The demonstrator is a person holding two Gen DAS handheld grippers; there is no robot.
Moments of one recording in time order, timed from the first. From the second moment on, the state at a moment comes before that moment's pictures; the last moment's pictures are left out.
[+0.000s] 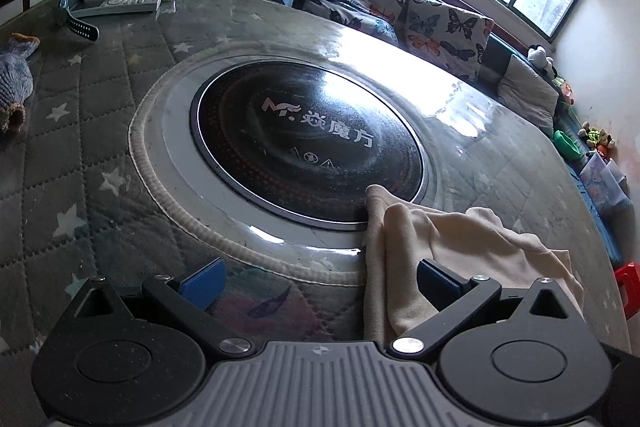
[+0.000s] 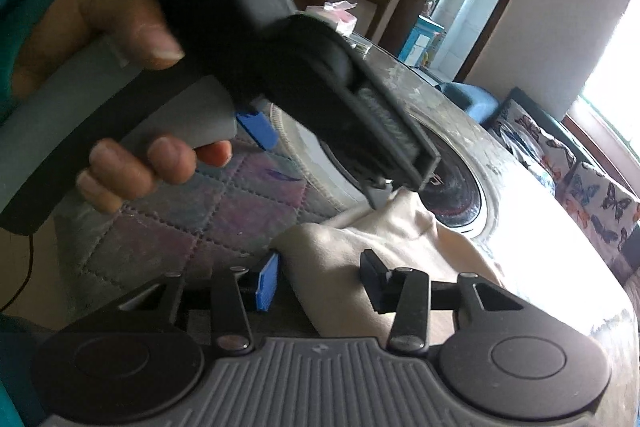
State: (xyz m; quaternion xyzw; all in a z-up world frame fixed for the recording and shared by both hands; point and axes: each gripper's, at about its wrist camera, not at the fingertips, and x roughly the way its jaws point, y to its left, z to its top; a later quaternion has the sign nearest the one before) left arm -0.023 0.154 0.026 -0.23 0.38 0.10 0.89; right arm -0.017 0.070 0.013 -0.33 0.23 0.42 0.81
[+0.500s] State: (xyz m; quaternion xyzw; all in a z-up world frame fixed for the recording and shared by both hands) left arm -0.020 0.149 0.027 -0.32 0.40 0.04 0.86; right arm 0.017 0.037 0.042 -0.18 0.27 0.43 0.84
